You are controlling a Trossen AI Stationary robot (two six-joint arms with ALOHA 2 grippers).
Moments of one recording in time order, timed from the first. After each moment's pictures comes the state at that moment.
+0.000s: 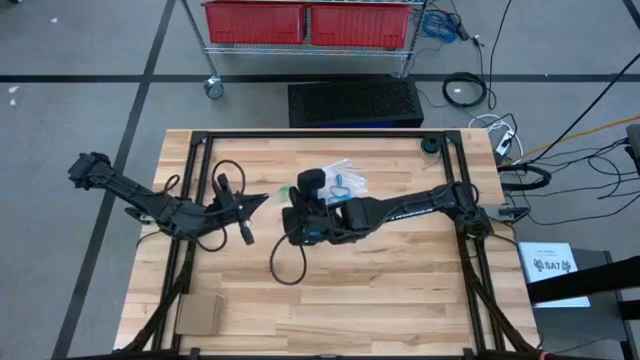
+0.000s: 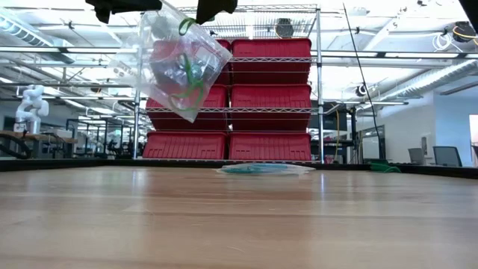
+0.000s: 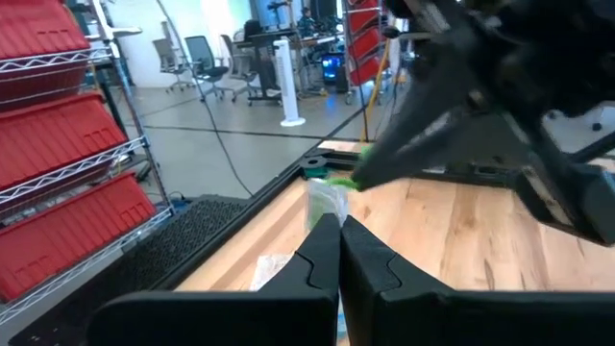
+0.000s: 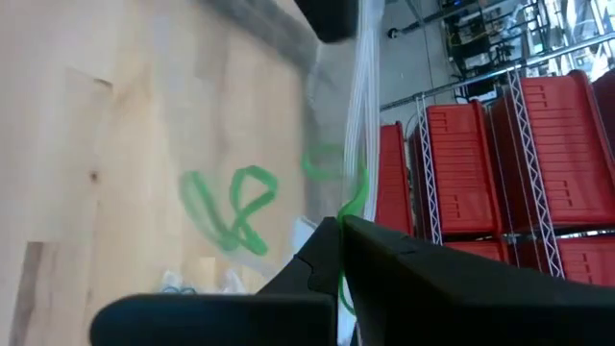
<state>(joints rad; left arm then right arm) -0.44 0.82 0.56 0.17 -0.90 0.03 0.21 2.11 2.12 -0.85 0.89 -0.38</state>
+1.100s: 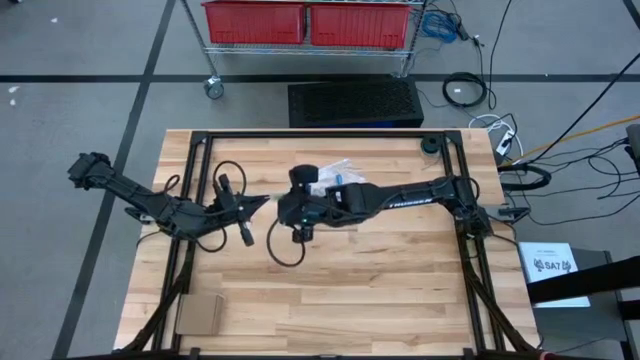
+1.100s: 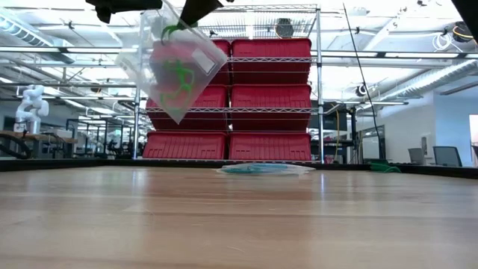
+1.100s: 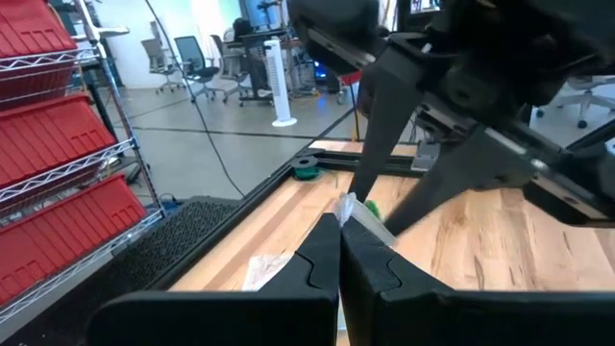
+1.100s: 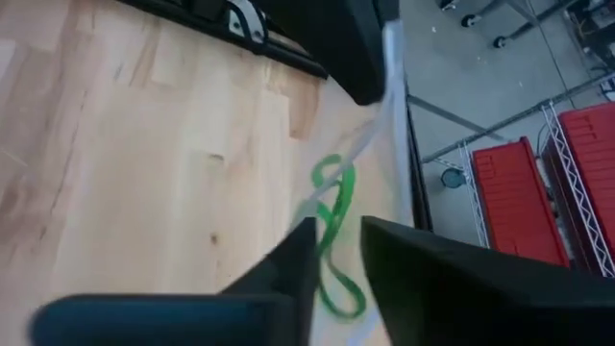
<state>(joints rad) -0.44 0.82 0.56 0.17 -0.87 0.03 0.13 2.09 2.12 -0.78 0.52 -0.24</state>
